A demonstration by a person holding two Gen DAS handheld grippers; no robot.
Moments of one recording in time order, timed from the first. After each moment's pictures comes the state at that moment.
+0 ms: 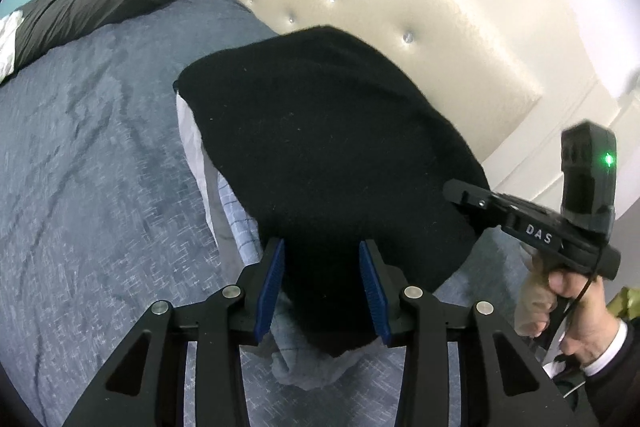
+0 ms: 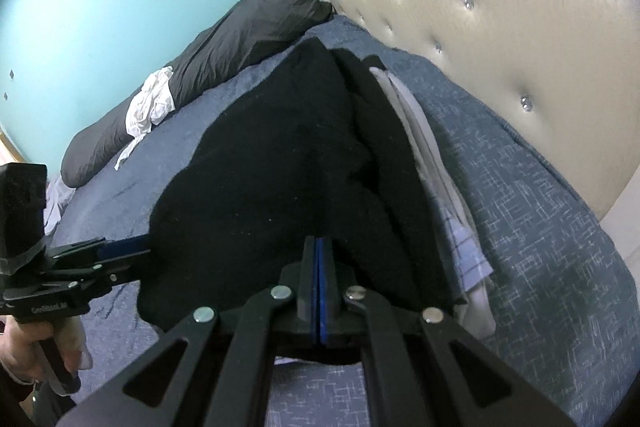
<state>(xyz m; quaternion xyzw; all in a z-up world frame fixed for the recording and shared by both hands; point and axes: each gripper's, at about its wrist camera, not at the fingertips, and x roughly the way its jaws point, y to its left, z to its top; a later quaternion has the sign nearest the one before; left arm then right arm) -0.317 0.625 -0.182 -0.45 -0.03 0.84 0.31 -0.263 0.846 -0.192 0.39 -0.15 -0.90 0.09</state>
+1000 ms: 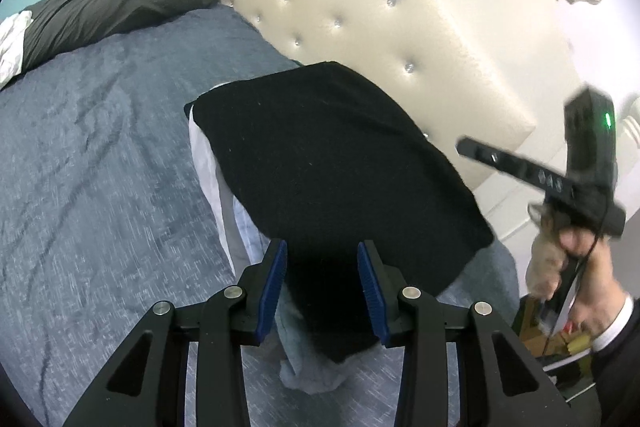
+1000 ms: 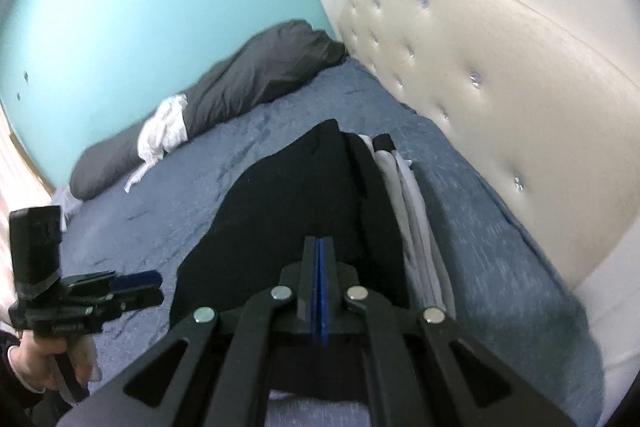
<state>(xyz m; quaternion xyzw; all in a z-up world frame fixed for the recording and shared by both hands) -0.328 0.618 -0.163 -0.44 -0.04 0.85 0.30 -0.297 0.857 -0.131 0.35 -0.12 -0.92 0.10</state>
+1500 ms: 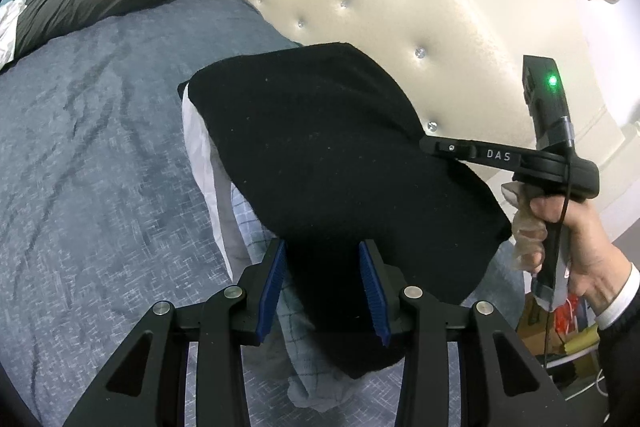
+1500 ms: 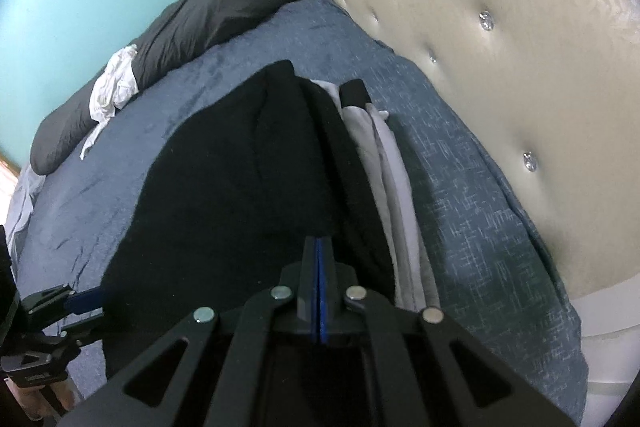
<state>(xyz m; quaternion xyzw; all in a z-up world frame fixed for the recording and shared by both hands) -0.339 0.621 -0.179 -0.45 -0.05 0.83 0.31 -0.361 0.862 -0.175 0.47 -0.10 -0.88 0.05</state>
